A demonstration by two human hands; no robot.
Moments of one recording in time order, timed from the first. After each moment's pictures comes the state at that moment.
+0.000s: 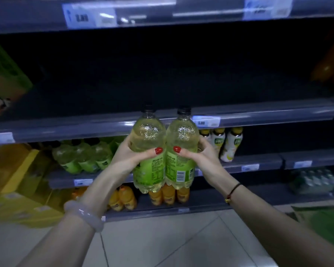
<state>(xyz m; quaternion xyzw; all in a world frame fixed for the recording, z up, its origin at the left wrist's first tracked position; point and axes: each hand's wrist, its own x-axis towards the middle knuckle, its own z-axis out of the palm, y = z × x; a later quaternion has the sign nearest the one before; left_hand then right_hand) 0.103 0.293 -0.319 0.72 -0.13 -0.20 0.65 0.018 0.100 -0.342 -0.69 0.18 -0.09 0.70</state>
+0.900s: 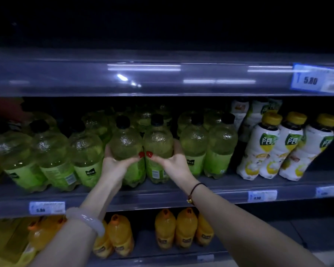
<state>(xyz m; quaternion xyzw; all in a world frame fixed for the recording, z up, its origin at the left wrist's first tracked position) 0.317 0.333 -0.620 0.70 0.01 -0.07 0.71 0.252 0.177 -0.609 -0.71 0.13 -0.12 0.68</state>
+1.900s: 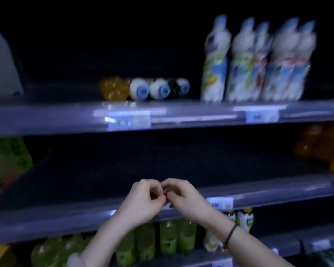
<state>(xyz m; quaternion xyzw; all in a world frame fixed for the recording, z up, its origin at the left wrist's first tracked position) 0.183 0.289 -0.235 0.84 -0.35 -0.03 0.43 0.123 0.152 -0.243 -0.87 -0.01 -0.12 0.48</state>
